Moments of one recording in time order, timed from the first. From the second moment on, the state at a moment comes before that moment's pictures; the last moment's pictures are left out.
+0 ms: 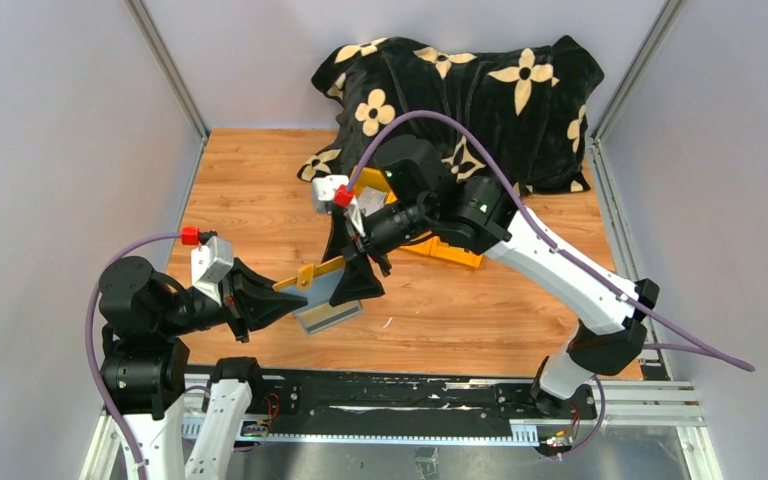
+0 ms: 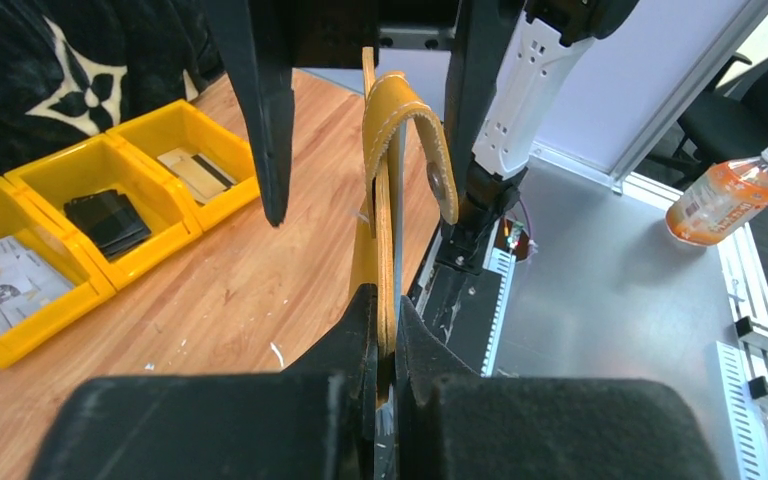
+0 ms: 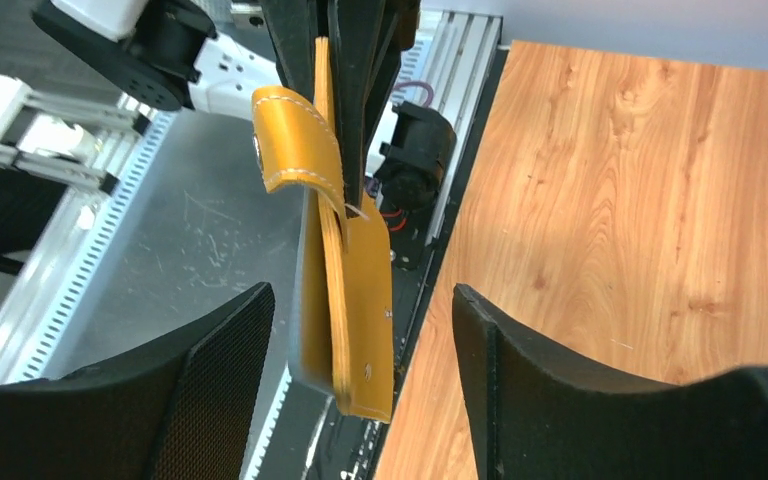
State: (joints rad) left arm 0.05 0.49 1.14 -0.77 1.30 -0.10; right arm 1.04 1.58 1.94 -0.80 -0.86 -0.19
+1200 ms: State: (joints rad) left arm 0.05 0.46 1.16 -0.78 1.23 -0.10; right arm 1.05 1.26 1.18 0.44 -0.60 0.53
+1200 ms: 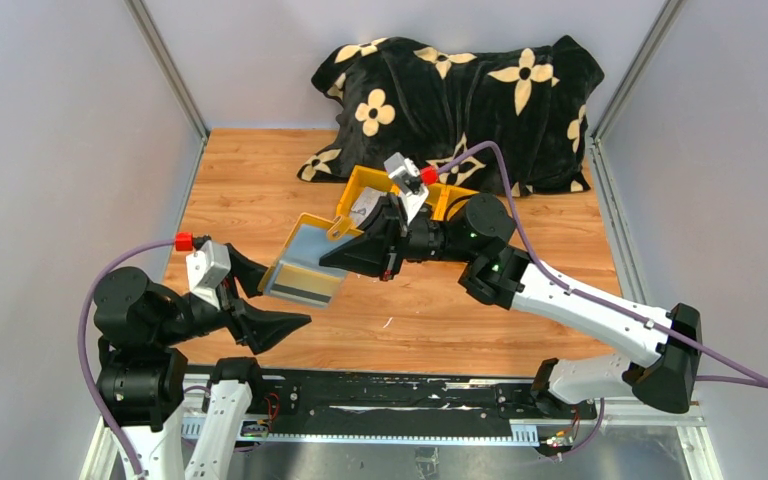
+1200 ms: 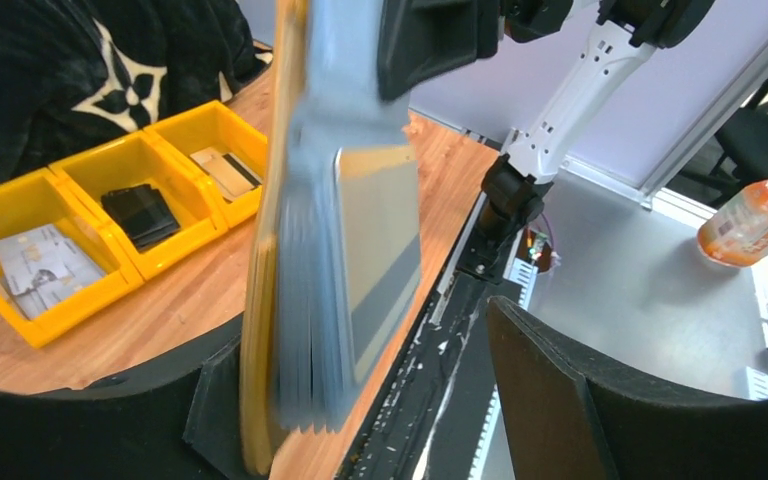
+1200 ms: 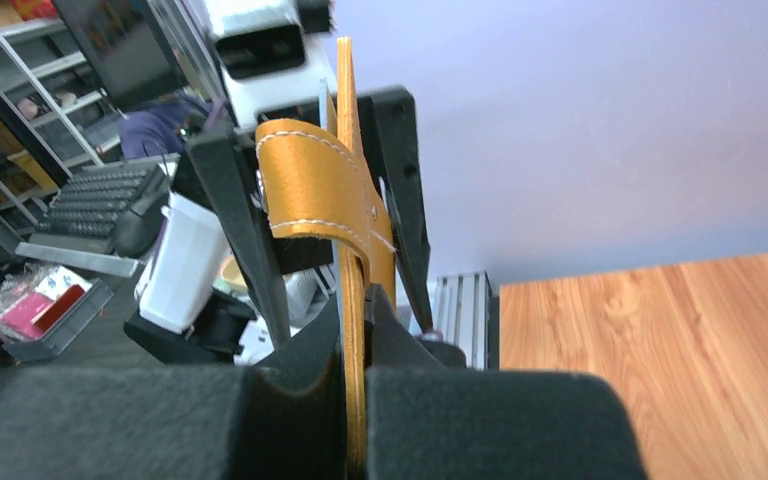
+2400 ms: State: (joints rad) left arm 0.05 0.47 1.17 -0.73 1.07 -0.10; right arm 1.09 1.25 1.37 0.11 -0.53 0.18
